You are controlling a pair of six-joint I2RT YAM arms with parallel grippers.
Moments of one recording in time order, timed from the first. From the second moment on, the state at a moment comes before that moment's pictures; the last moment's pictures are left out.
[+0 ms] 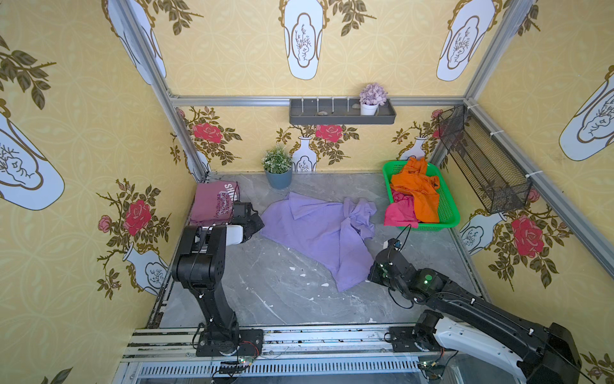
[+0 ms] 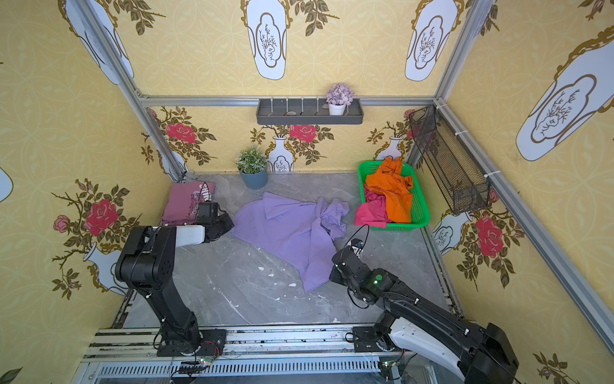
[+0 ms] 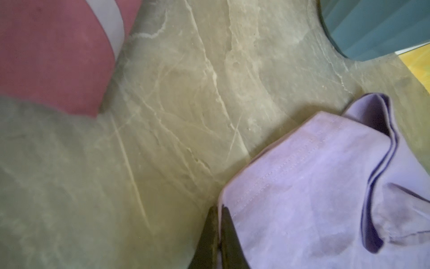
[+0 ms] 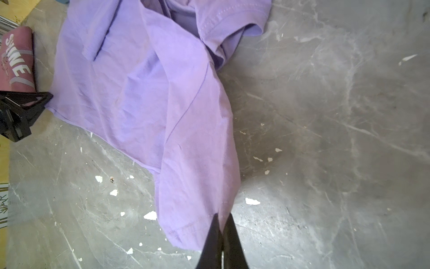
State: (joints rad) left arm -0.06 1.82 0.87 0.11 0.07 -0.58; right arm 0.89 0.86 0.55 -0.61 0.22 0.98
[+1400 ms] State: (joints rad) left arm -0.06 0.55 1.27 -0.69 -0.02 -0.65; right arm 0.79 0.87 1.79 -0.92 0.18 0.25
